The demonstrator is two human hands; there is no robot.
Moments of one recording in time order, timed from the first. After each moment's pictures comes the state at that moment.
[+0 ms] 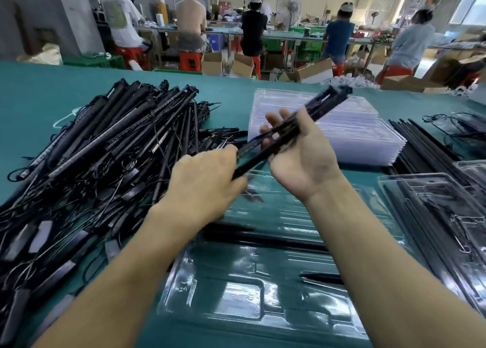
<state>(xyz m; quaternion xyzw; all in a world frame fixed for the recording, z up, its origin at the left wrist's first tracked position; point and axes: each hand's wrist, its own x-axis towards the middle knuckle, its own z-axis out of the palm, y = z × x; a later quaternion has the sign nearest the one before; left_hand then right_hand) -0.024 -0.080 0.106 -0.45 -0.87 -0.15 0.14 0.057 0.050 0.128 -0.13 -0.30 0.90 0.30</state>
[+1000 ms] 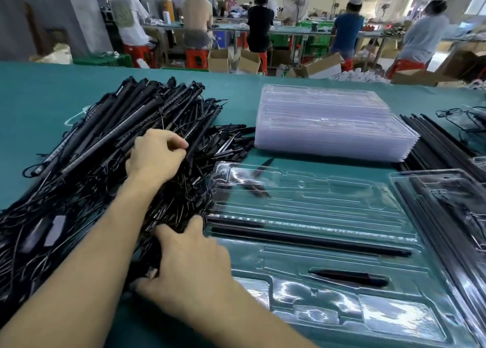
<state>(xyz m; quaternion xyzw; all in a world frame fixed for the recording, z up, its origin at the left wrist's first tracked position) -0.130 -0.105 0.078 -0.22 -0.90 -0.36 0.09 0.051 -0.116 0.046 -0.14 -0.96 0.25 0.06</state>
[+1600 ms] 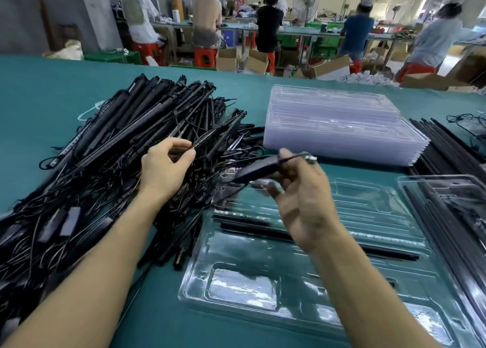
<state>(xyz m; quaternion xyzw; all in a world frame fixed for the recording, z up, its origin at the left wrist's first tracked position) -0.131 -0.121 0.041 -0.26 -0.81 -0.52 0.08 0.079 0.003 0.077 -0.13 -0.46 0.82 0.33</state>
